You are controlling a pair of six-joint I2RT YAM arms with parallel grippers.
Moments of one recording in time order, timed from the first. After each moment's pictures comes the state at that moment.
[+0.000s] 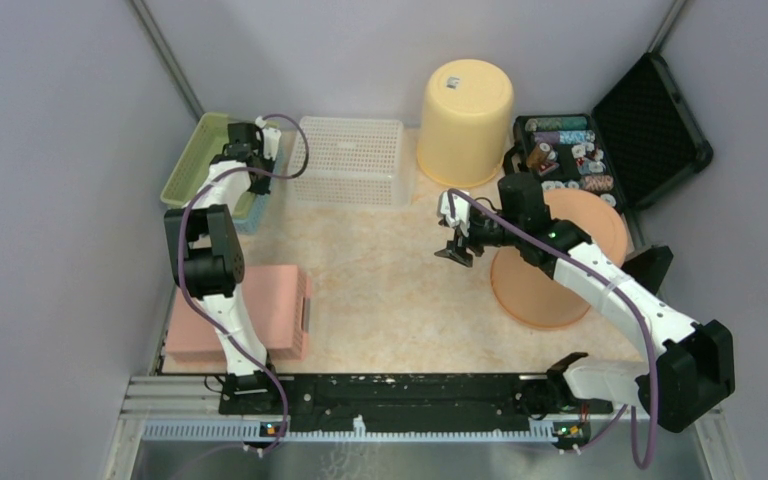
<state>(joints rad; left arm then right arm) 0.10 2.00 1.57 -0.46 -0.04 0.36 0.52 1.20 0.97 -0.34 -0.65 -0.68</state>
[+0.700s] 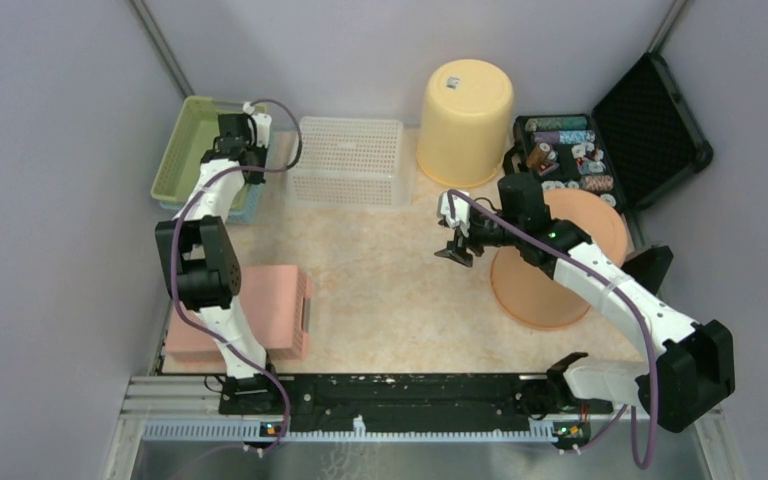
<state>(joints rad) 0.10 1.91 1.57 -0.46 -0.06 0.30 0.52 1.20 0.97 -0.34 -0.66 -0.69</state>
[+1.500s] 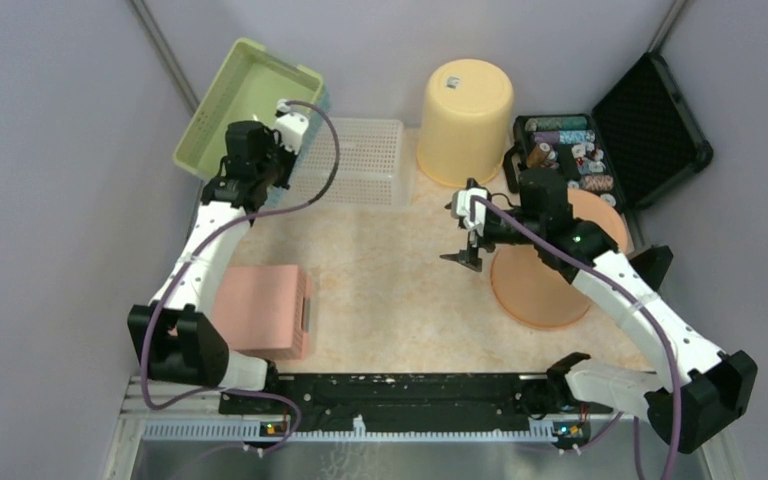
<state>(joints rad) -0.13 1.40 1.31 -0.37 0.10 0.42 0.50 1.09 1.05 -0.44 -0.72 -0.74</state>
